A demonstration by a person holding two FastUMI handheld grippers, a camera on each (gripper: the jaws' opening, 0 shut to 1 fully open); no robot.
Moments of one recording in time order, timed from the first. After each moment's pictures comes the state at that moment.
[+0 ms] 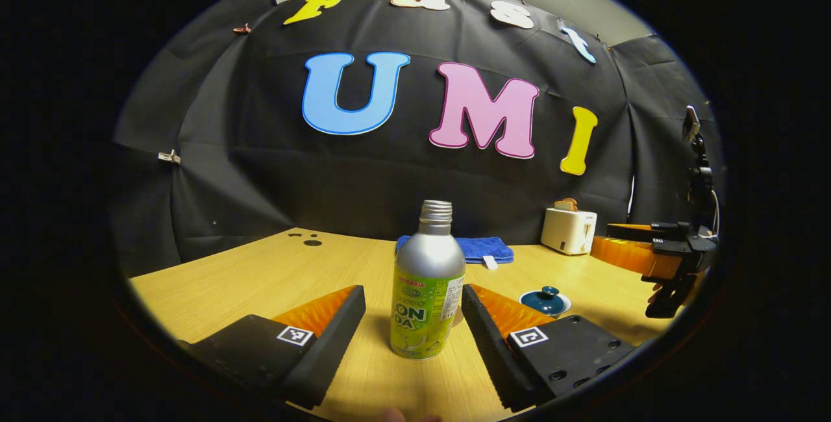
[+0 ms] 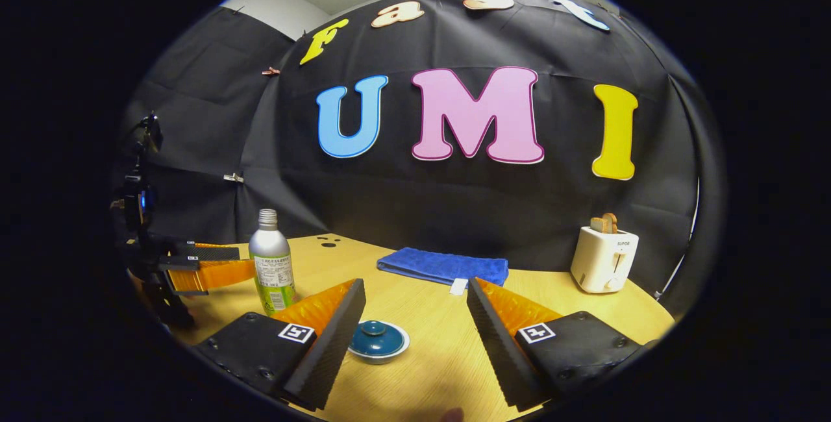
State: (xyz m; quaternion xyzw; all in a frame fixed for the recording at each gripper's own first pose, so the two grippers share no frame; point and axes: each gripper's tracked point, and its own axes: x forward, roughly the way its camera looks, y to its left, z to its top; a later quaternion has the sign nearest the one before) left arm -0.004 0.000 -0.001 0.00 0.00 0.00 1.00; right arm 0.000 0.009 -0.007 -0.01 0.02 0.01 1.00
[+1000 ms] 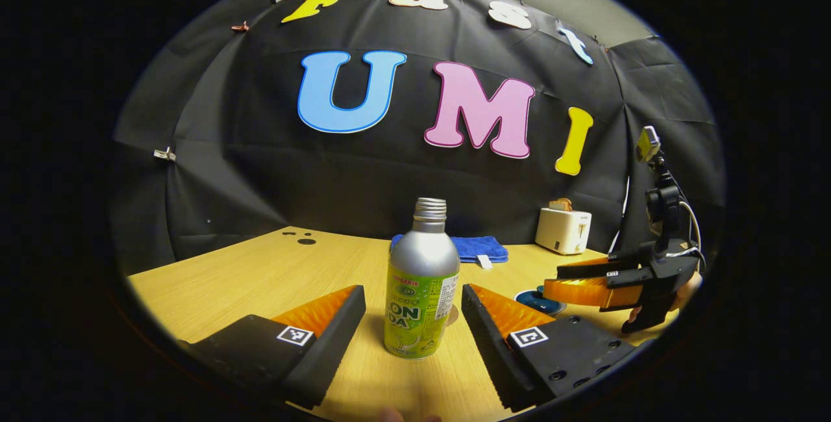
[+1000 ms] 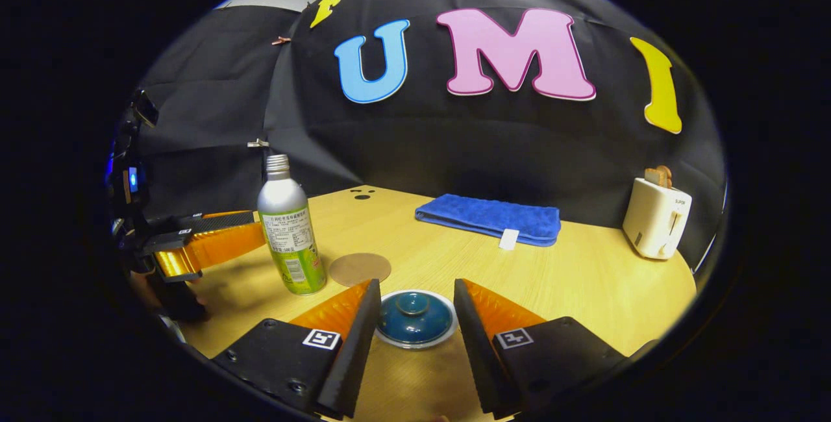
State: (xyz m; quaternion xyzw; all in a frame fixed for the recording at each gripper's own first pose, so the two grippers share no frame) left arm -0.003 -0.003 0.000 -0.01 0.00 -0.01 1.00; right arm 0.037 0.054 -0.084 0.02 0.15 0.09 0.98
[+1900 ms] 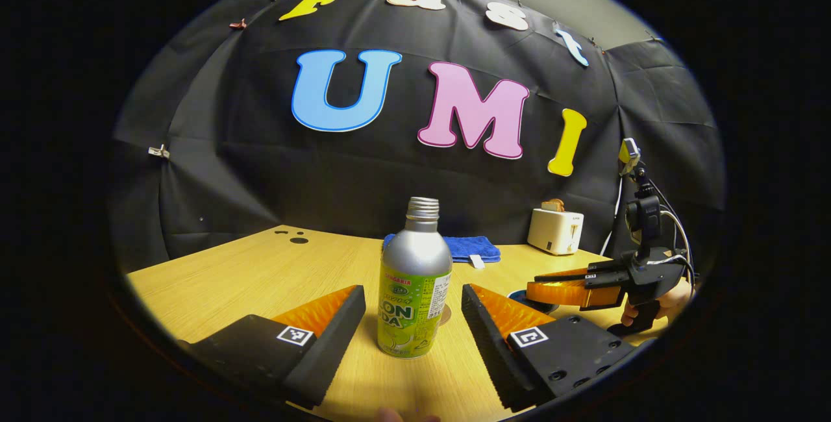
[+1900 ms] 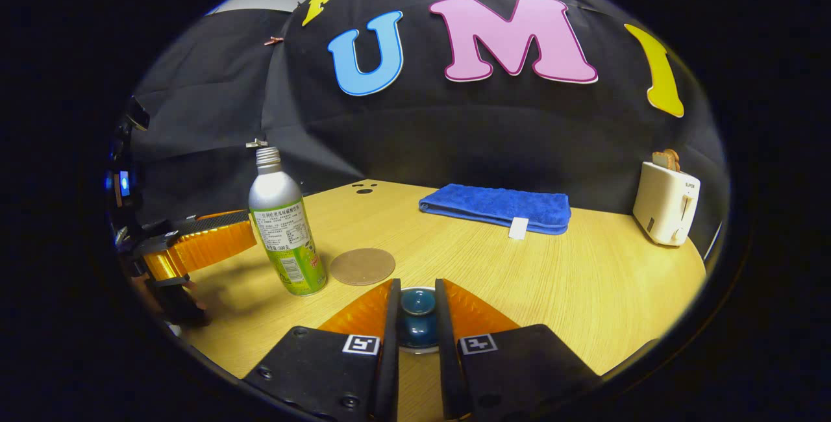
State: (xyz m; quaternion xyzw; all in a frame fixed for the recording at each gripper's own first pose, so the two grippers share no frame) left arm -0.004 -0.010 -0.001 0.00 0.00 -0.03 1.00; right arm 0.042 0.052 -0.090 0.03 0.15 0.09 0.98
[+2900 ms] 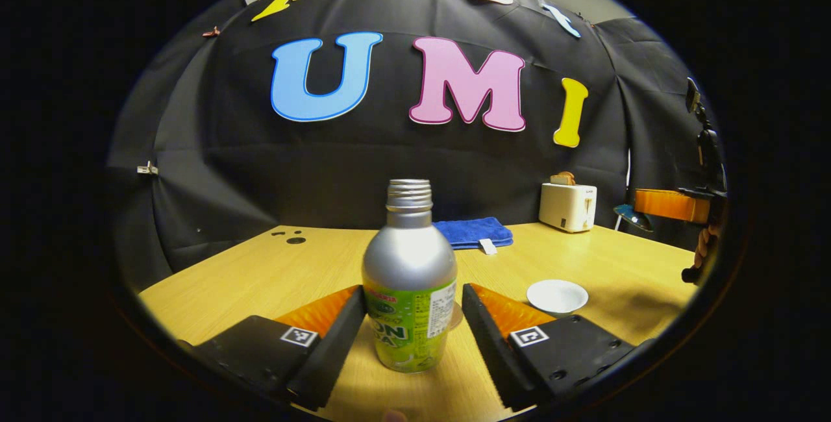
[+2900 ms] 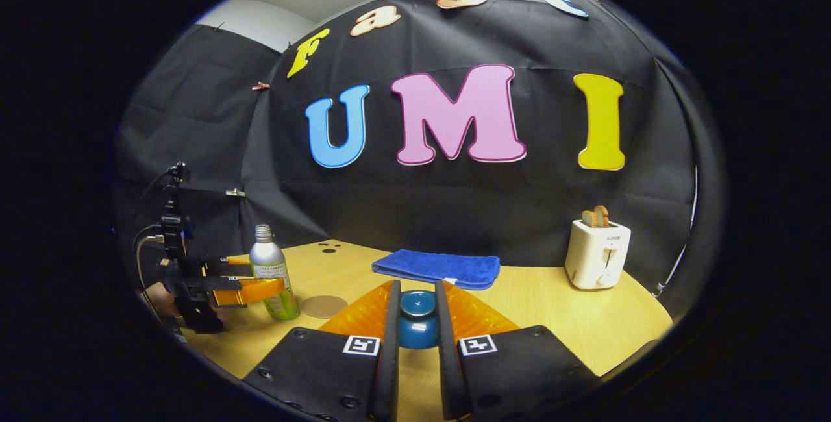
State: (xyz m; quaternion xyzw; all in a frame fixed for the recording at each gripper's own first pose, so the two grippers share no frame) left arm 0.044 -0.009 -0.014 0.05 0.04 -0.02 1.00; right arm -0.026 -0.049 0.010 0.03 0.01 0.01 1.00
